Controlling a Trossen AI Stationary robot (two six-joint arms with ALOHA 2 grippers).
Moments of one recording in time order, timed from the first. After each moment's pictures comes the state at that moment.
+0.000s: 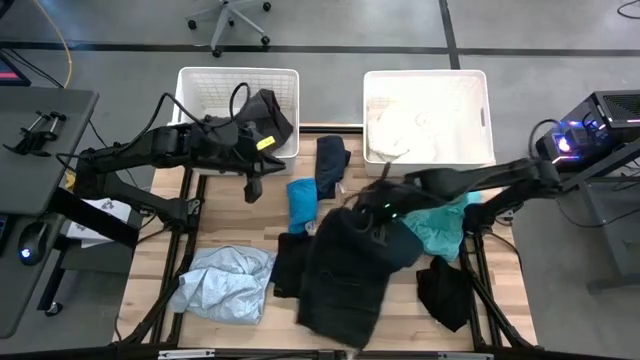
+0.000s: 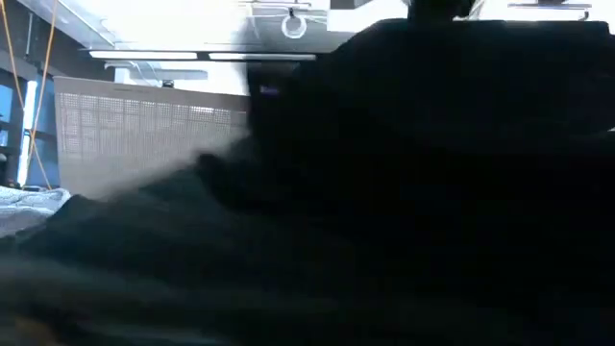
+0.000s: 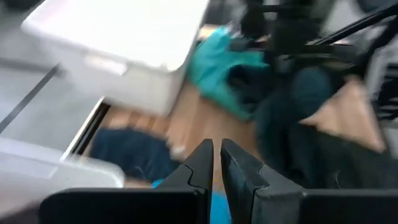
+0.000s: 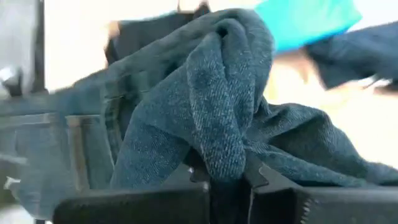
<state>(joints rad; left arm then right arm) 0.08 1.21 1.47 -0.80 -0.10 -0.04 0.11 1.41 1.26 -0.78 0.00 0.36</state>
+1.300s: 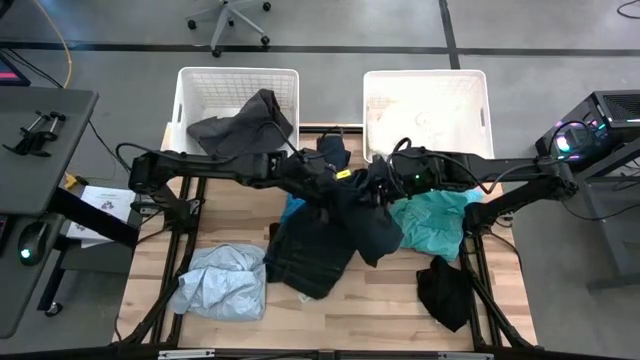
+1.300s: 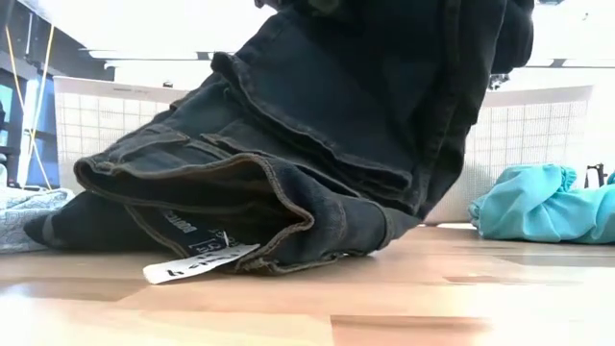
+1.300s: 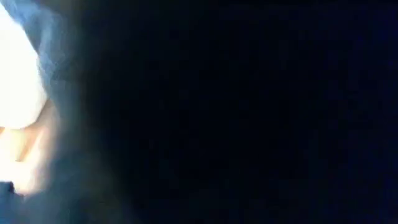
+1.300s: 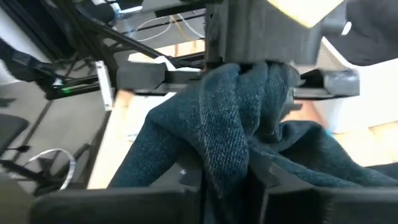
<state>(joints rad) 0.05 1.69 1.47 -0.40 0.21 -0.16 0.03 1.27 1.26 -0.47 -0.06 0.22</state>
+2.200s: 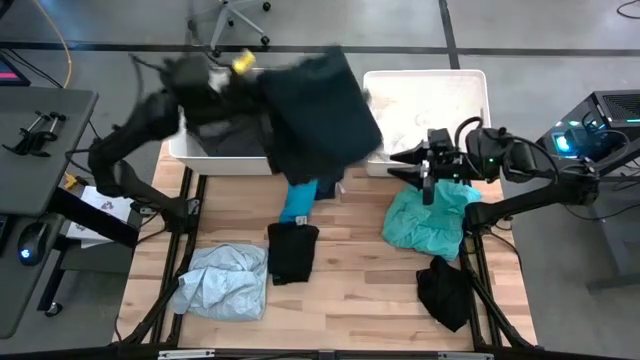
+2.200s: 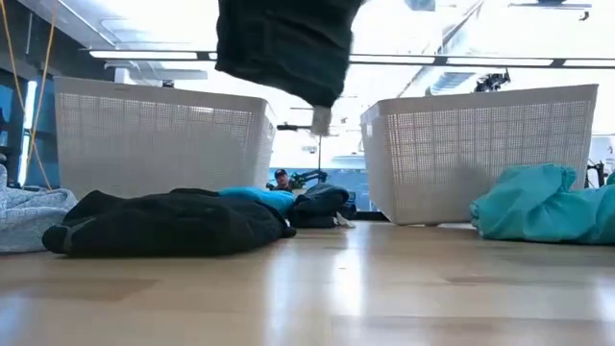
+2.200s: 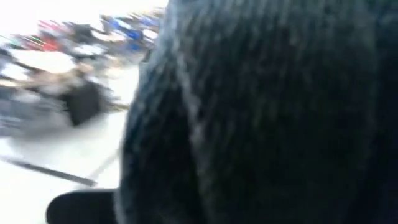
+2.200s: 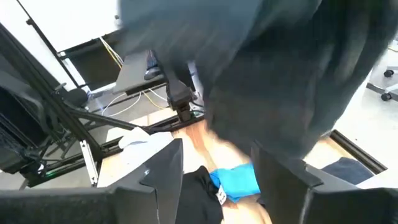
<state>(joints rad) 0.24 1.43 1.96 -0.56 -0.13 0.07 0.03 0.96 1.26 -0.56 0.19 0.33</state>
